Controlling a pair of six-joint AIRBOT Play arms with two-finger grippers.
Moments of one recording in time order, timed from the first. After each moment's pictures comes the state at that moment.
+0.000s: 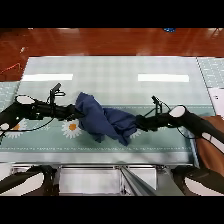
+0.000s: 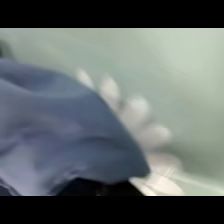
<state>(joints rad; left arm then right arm) 0.03 -1.25 0.65 0.57 -1.11 -1.04 0.28 -1.27 0.59 -0.66 0.83 1.41</state>
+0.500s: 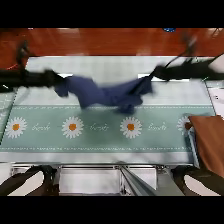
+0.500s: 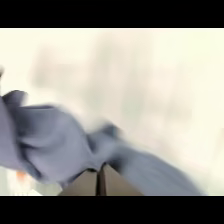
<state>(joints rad) 0.15 -1.12 1.11 0.57 -1.19 -1.12 0.06 -1.16 1.28 -0.89 1.06 1.42</state>
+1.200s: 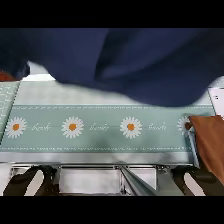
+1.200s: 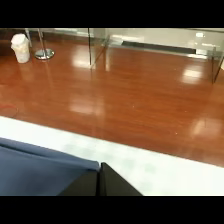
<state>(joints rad) 0.24 -0.71 1.52 0.76 -1.39 -1.27 -0.07 -0.77 1.87 -1.23 1.38 1.46</state>
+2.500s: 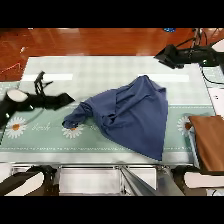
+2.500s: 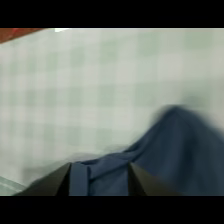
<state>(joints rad) 0.07 -1.18 0.78 0.83 -0.85 -1.27 -0.10 -1.53 1.49 -0.74 1.02 1.37</state>
